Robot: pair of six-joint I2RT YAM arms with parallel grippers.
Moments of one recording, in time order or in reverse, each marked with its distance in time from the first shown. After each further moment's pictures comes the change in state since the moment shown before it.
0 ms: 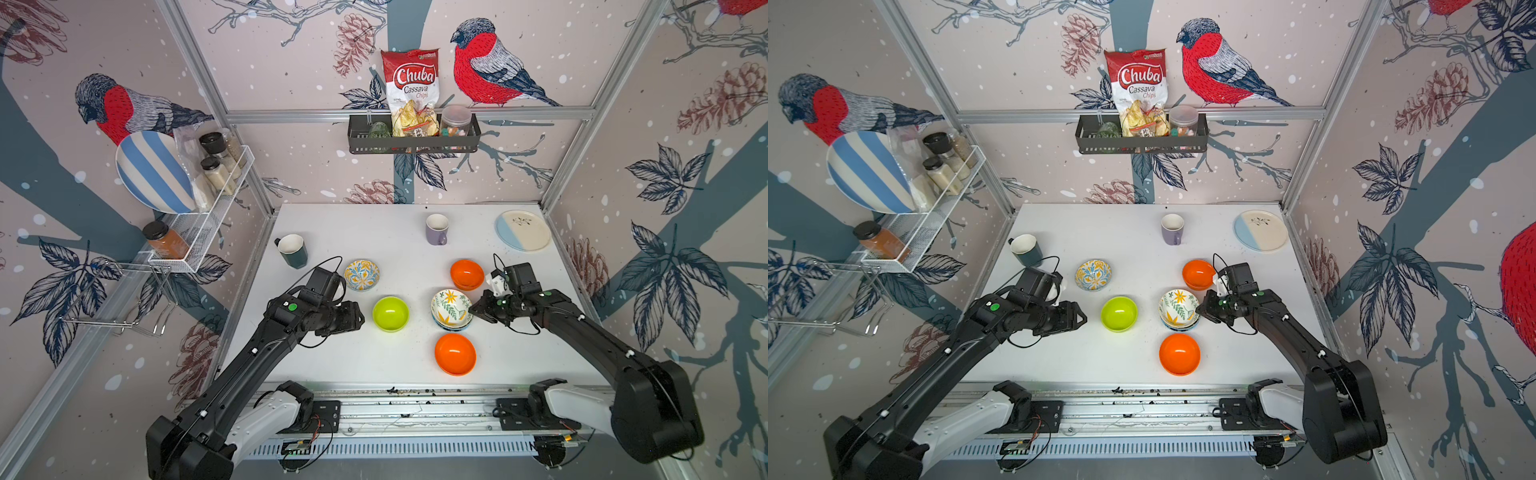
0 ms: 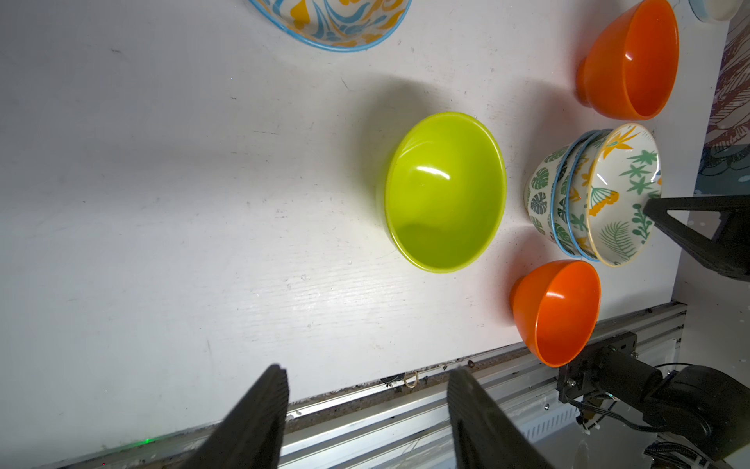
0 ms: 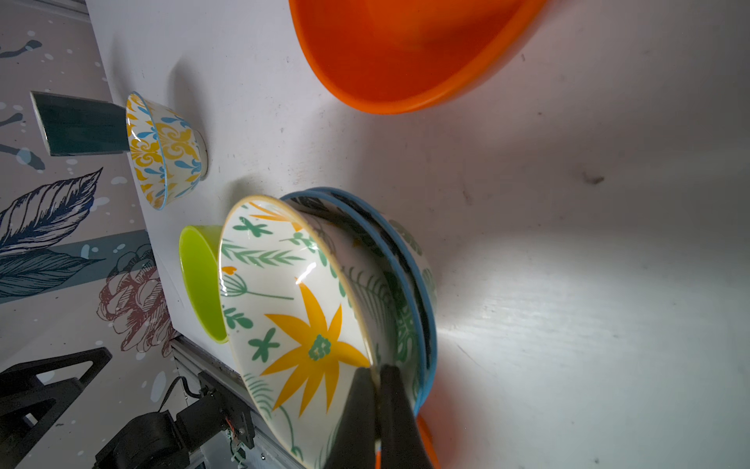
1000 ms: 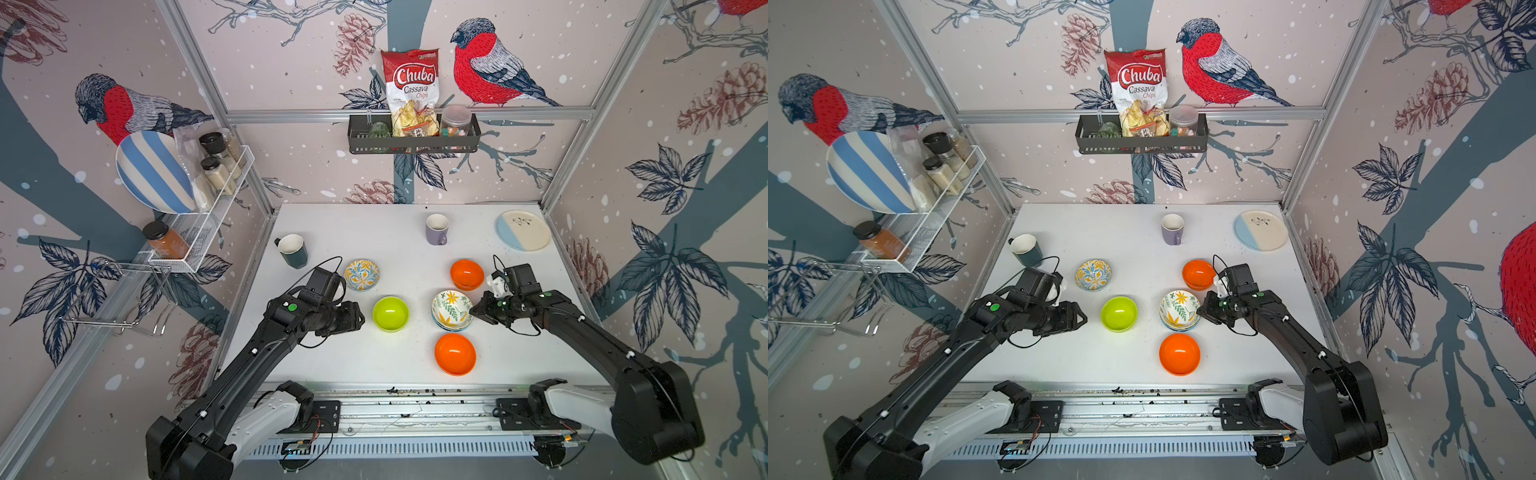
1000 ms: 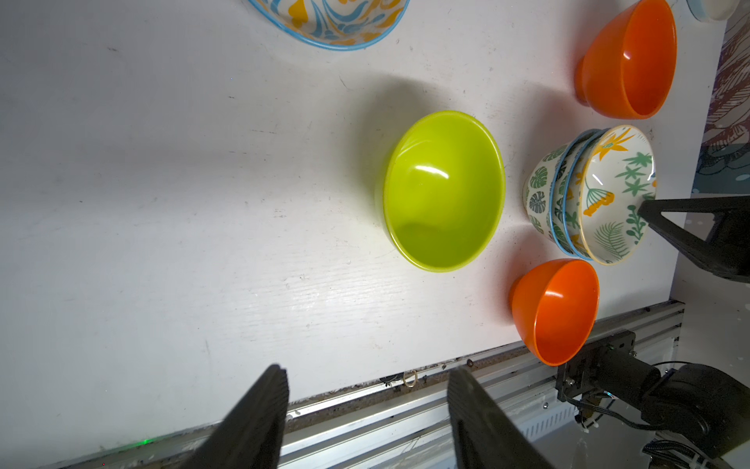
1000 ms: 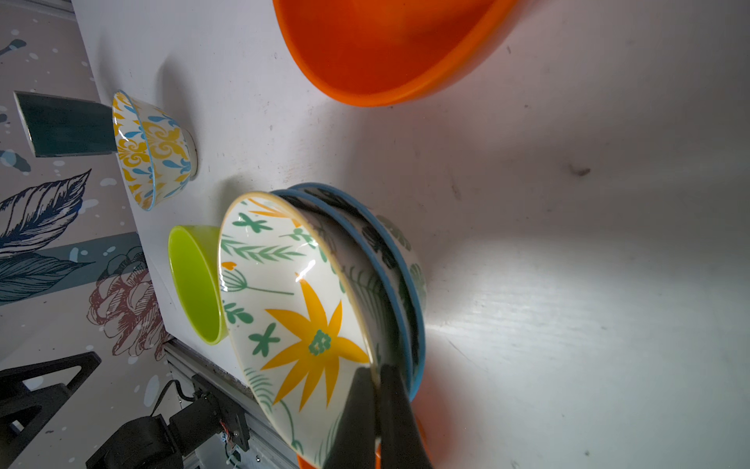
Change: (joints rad) left arm 0.000 -0.002 -0.002 0.002 0.005 0.000; right arm 0.001 -0.004 -0.008 -0.008 0.016 0.000
